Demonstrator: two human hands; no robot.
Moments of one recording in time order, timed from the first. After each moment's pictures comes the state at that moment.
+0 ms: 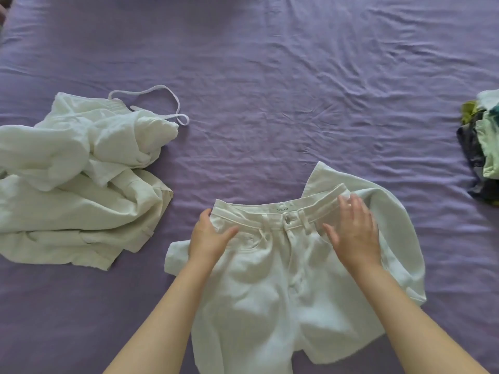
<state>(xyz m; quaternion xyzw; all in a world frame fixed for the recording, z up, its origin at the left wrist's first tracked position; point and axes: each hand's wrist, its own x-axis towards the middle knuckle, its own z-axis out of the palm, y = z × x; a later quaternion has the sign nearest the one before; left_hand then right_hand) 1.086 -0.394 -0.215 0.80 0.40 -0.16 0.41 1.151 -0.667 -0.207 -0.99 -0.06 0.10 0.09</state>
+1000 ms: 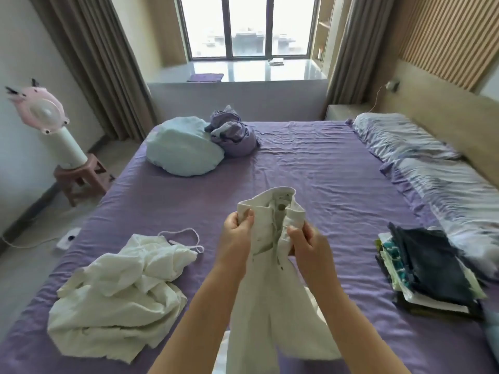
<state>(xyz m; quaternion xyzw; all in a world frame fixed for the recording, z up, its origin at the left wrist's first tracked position) 1.155 -0.494 0.167 0.61 0.25 0.09 0.75 1.168 -0.627 0.157 -0.78 -0.05 0.01 0.63</state>
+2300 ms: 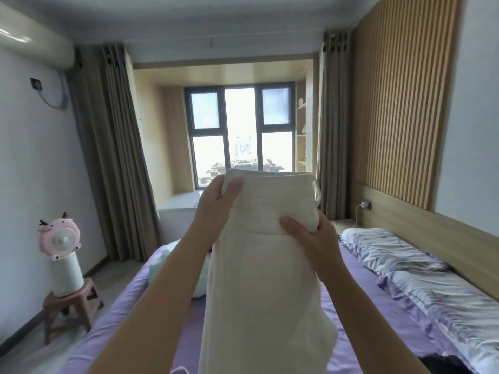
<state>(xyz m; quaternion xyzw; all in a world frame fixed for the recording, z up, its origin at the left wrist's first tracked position) 1.196 -0.460 0.431 0.74 -0.09 0.35 0.56 1.230 -0.649 0.366 -0.65 -0.20 -0.16 0.71</state>
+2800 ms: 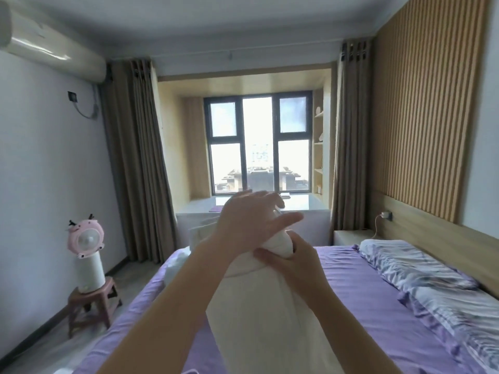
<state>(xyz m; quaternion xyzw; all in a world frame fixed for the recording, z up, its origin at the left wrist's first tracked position) 1.166 -0.493 0.448 0.92 -0.12 0.38 0.06 1.205 -0.614 0.356 -0.74 -0.28 -0.15 0.59</state>
